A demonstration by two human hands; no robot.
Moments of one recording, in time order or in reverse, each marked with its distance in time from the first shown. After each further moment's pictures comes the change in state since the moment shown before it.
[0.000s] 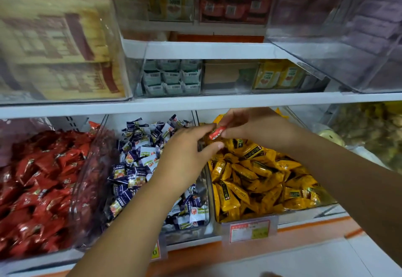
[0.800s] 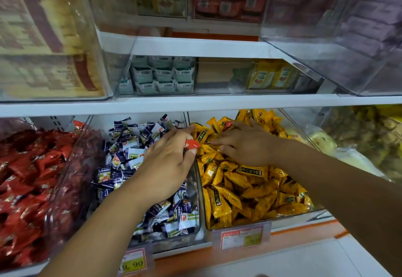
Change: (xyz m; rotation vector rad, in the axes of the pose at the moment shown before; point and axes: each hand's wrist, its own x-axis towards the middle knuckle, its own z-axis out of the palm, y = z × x) left_hand 0.001 -0.036 0.003 0.101 -0.172 -0.009; right_hand 0.016 0.041 0.013 -0.864 -0.289 0.080
